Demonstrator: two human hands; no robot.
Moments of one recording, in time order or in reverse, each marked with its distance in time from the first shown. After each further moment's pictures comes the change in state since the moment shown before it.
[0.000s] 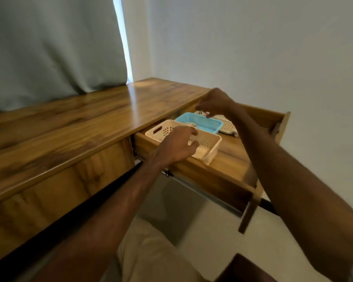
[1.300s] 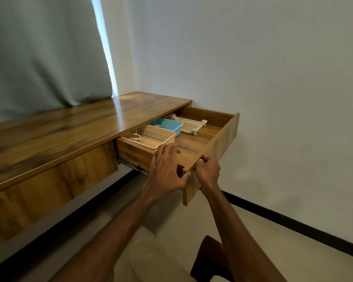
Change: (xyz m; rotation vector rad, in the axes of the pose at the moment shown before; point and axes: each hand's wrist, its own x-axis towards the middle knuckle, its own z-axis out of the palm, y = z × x) left_hand -0.085 0.056 0.072 0.199 0.234 0.029; right_hand -0.185 0.093 0.099 0.534 0.542 0.447
